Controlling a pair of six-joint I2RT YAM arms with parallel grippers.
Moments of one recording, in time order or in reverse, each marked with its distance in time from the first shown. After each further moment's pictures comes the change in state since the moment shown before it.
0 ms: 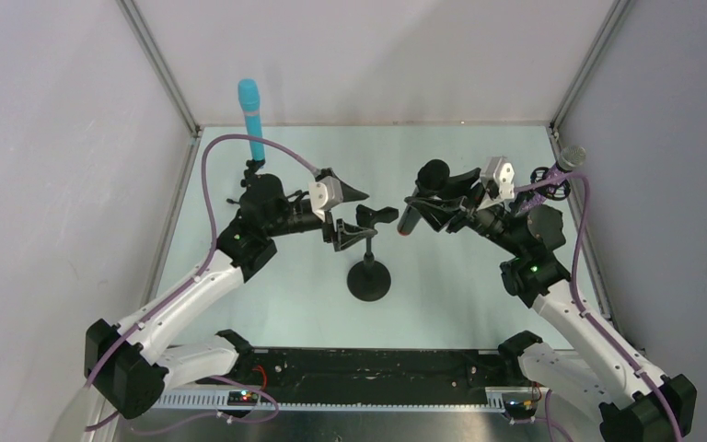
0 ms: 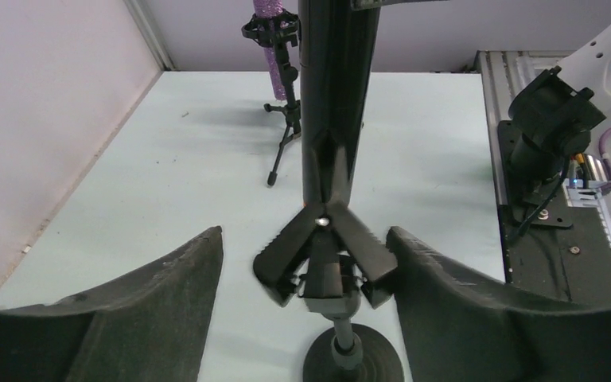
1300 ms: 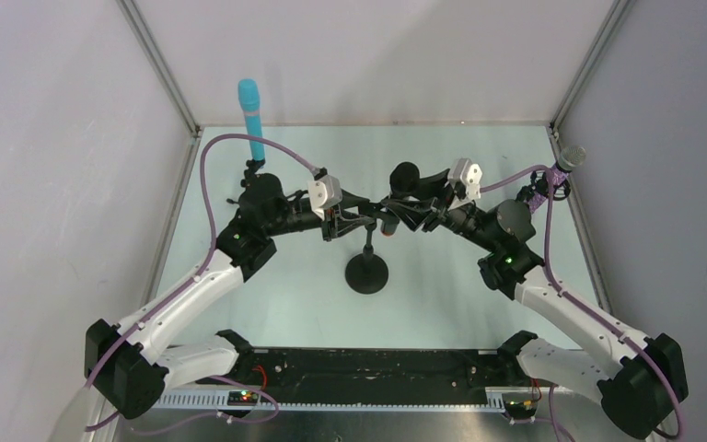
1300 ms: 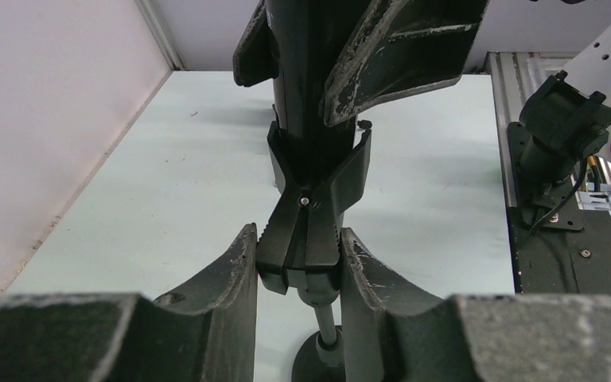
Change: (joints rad) left arm 0.004 0.001 0.001 0.003 -0.007 0.006; right arm 0.135 0.148 0.000 0.114 0.077 -0.079
